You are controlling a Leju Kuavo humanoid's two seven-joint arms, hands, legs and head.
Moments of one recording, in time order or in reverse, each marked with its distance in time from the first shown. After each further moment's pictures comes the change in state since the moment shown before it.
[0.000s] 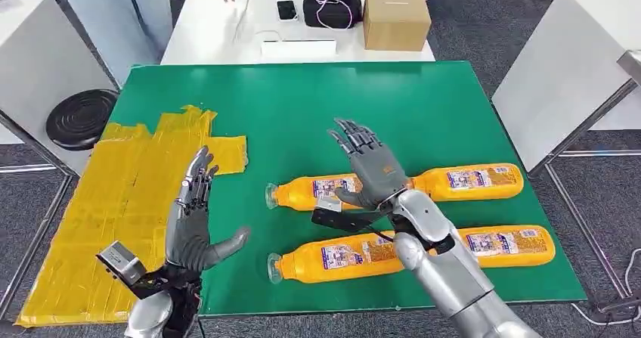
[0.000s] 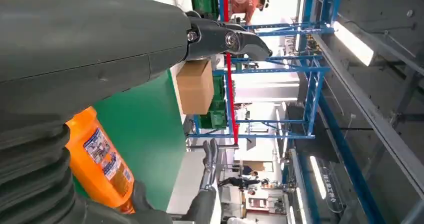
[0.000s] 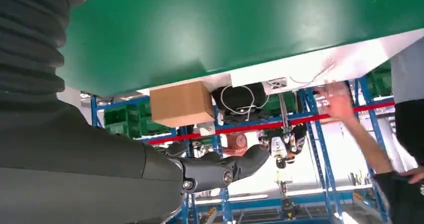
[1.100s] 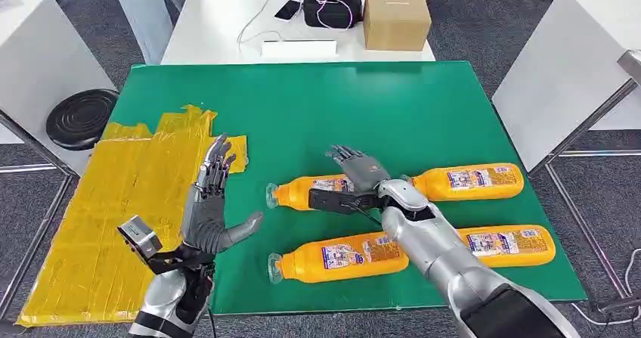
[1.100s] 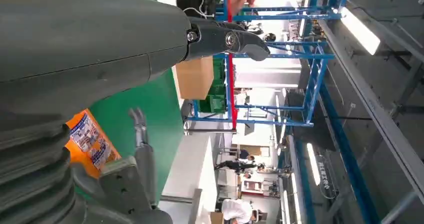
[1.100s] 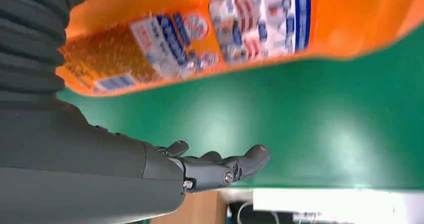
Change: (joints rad) left arm -0.115 -0.016 -0.028 0.136 0.056 -0.028 0.004; right arm -0.274 0.131 0.077 0.653 -0.143 0.166 -0.037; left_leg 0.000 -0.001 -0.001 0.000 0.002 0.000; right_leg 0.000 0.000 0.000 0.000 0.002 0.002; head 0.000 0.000
